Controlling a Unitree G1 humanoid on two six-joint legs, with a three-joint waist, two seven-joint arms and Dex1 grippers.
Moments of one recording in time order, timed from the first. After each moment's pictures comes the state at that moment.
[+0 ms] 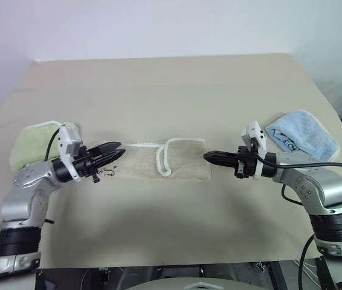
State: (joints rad) left arm -0.16 0.63 0.26 -0.02 -0.60 0.33 -1.11; right arm -0.36 -0.66 -0.02 -0.22 0.62 0.73 1.02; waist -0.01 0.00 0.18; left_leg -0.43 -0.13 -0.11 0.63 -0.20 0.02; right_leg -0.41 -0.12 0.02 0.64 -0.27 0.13
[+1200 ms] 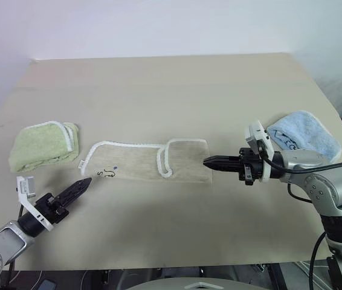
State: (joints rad) left arm 0.22 0.57 0.61 -0.12 -1.17 0.92 -0.67; right arm -0.37 -0.72 -0.01 -0.28 0.69 0.76 1.07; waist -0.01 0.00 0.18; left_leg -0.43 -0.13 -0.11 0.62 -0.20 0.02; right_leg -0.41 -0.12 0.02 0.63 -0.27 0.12
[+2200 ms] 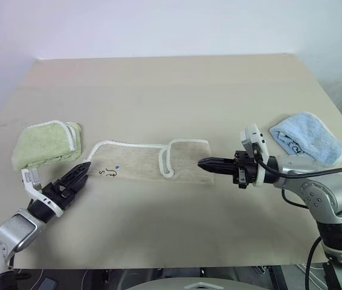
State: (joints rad) left arm 0.10 0.49 0.67 -0.03 -1.56 1.09 -0.19; right arm -0.32 -0.68 -0.01 -0.35 0.74 0.78 0.97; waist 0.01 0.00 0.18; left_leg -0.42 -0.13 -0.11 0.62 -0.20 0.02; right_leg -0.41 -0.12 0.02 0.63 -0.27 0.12
